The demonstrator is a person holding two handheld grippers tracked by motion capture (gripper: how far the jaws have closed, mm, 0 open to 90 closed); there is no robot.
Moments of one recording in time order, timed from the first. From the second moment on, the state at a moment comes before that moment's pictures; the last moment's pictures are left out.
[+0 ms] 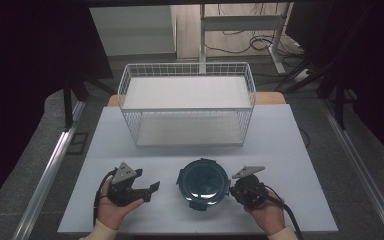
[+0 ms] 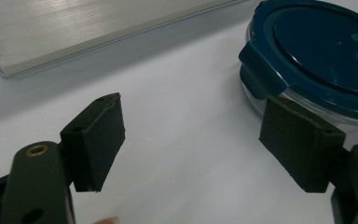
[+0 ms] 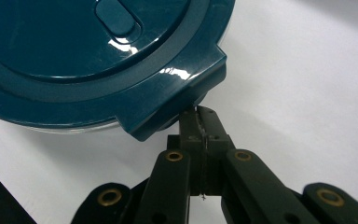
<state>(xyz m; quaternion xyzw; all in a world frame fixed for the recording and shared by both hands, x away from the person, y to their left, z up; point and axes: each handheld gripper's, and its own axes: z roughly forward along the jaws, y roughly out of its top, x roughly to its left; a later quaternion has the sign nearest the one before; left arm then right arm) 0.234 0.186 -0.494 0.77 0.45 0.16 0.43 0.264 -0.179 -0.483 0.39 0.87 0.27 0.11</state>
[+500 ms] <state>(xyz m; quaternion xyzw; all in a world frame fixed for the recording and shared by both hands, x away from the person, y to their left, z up) 0.236 0.191 -0.493 0.76 0.46 0.16 0.43 0.271 -0.162 -0.486 0.38 0.88 0.28 0.10</state>
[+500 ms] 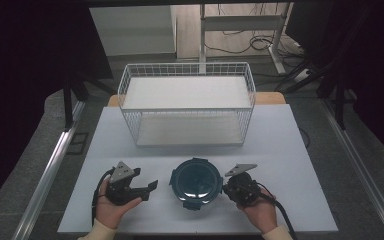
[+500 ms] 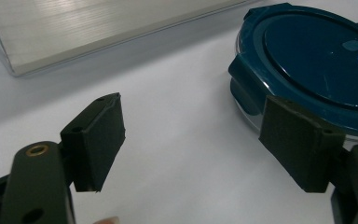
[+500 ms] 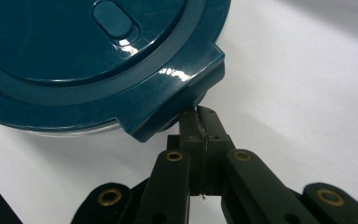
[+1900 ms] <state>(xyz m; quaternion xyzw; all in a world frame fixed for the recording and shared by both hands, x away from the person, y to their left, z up) 0.236 0.205 -0.488 0.75 0.47 0.17 0.44 0.277 -0.191 -0.475 0.38 0.82 0.41 0.11</state>
